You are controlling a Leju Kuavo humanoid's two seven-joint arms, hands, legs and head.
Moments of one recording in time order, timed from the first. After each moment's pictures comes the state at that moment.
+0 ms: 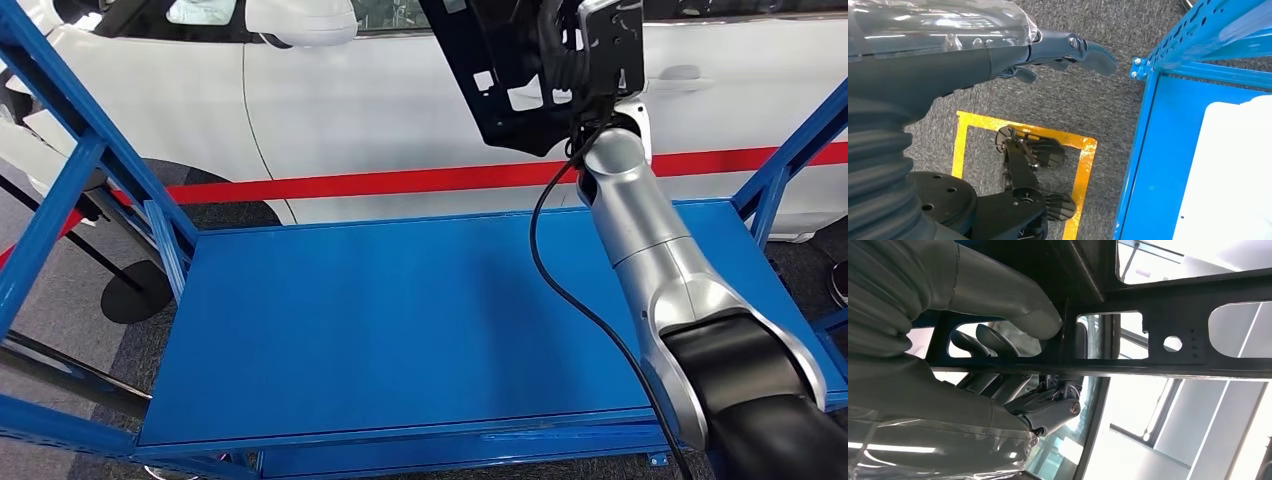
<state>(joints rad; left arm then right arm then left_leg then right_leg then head) -0.14 -0.04 -1.10 -0.15 1.36 0.22 -0.55 -1.13 -0.05 0.34 -0.88 0.05 -0.32 -0.39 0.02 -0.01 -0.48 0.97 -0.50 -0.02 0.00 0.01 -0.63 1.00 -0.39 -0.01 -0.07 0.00</state>
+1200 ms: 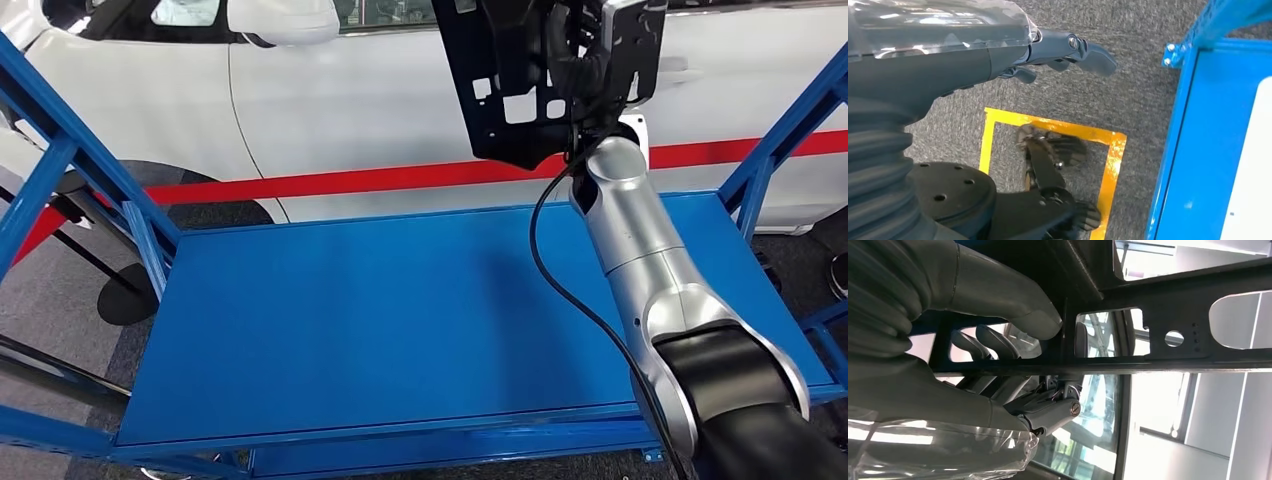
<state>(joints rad) -0.15 -0.06 -1.10 -0.15 1.32 0.29 -0.43 -1.09 -0.02 0.25 -0.90 0.00 -0.27 -0.35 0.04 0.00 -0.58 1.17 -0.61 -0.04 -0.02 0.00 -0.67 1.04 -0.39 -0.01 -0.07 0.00</state>
